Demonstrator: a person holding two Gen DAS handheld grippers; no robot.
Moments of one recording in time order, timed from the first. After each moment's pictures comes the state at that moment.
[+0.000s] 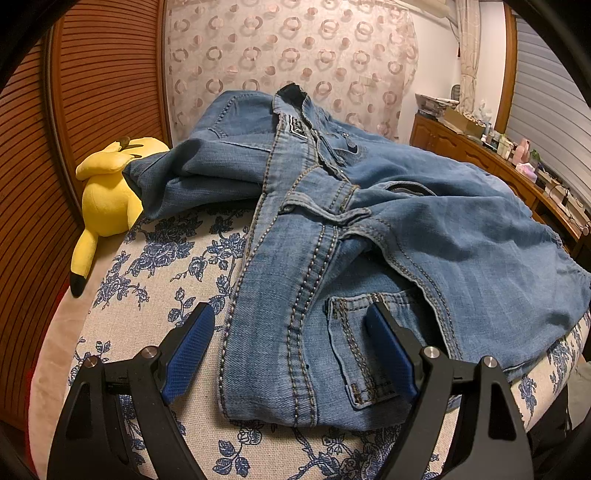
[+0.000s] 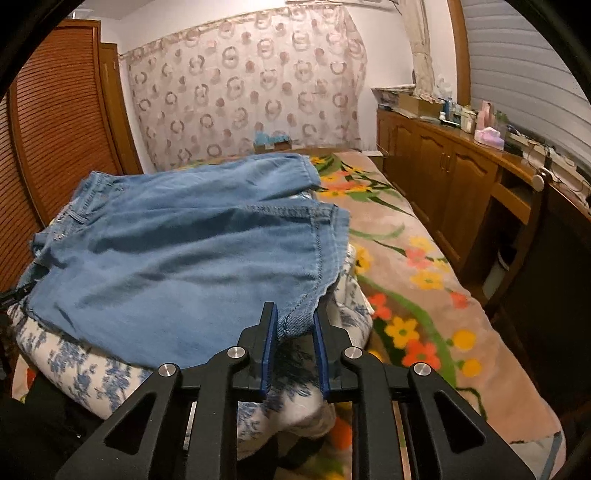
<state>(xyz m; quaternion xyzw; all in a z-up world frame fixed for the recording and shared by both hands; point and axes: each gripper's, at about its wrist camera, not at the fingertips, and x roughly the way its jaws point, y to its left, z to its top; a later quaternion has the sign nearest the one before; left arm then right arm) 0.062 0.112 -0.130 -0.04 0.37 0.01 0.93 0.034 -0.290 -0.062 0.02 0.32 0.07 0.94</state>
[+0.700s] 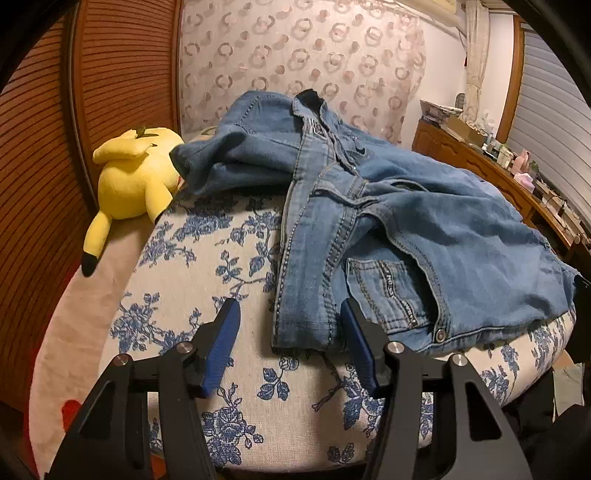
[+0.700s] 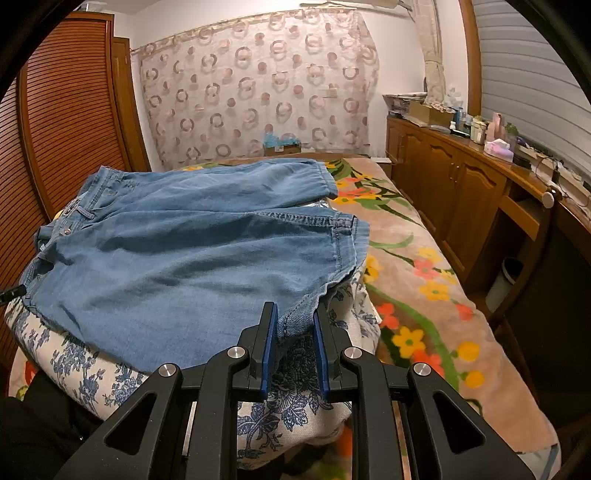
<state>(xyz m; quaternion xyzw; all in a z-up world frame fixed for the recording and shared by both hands) 0.024 0.130 -0.123 -0.07 0.37 0.02 0.93 0.038 -0.287 -0.067 0.00 0.32 0.08 0.94</state>
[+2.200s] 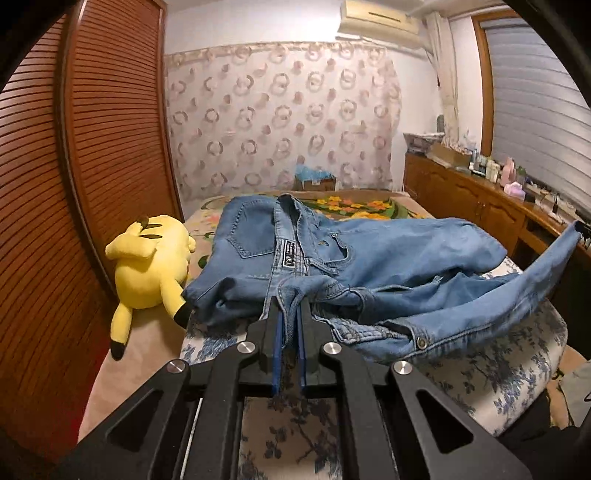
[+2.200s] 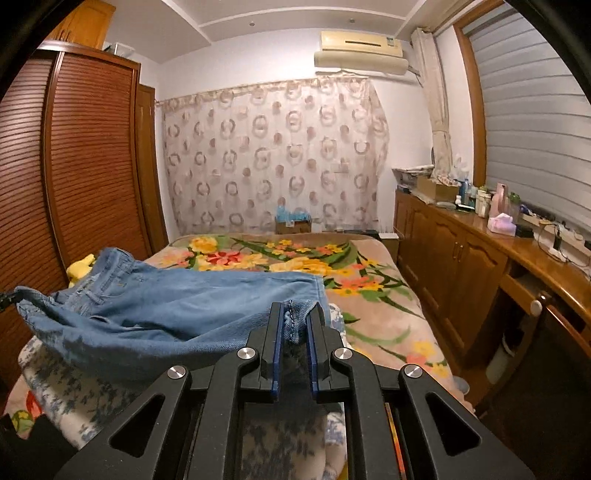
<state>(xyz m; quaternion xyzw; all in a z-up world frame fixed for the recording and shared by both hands) 0.029 0.105 -0.015 0.01 0.27 0.02 0.96 0.059 -0.301 0.004 -0.01 0.18 0.10 0.98</state>
